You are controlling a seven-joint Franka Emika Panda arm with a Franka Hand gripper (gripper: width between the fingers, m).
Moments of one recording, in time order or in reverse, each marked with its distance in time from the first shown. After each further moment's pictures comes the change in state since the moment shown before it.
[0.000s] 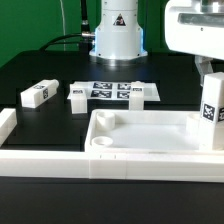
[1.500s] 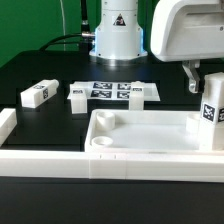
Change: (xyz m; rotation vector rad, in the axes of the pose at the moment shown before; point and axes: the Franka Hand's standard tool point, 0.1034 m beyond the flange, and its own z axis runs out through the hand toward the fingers) arm 0.000 -0.004 -0.003 -0.054 0.036 -1.344
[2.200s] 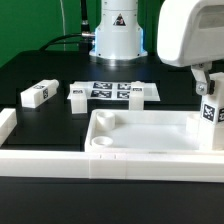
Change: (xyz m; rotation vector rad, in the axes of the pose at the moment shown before) arm -0.001 0.005 0.000 -0.002 0.000 -0.291
